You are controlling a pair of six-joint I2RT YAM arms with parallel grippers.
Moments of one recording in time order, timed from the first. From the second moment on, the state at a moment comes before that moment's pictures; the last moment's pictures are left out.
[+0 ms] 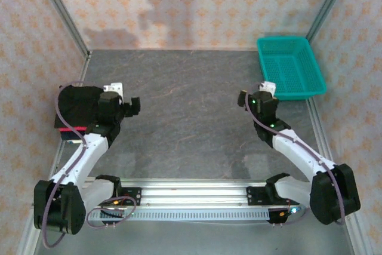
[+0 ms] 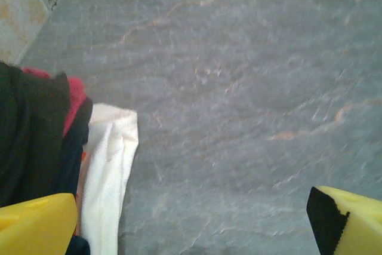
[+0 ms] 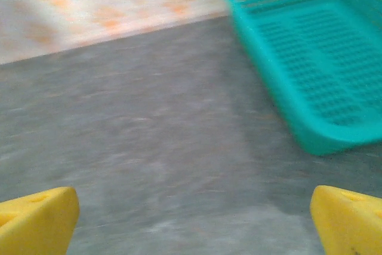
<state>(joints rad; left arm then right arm) -0.06 1.05 0.59 -0.08 -0.19 -0.09 0.31 1.12 0.59 0.04 0.46 0.32</state>
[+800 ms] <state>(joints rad) -0.02 1.49 0.43 0.54 -0.16 -0.04 -0.02 1.54 0.34 0.79 0.23 0.24</state>
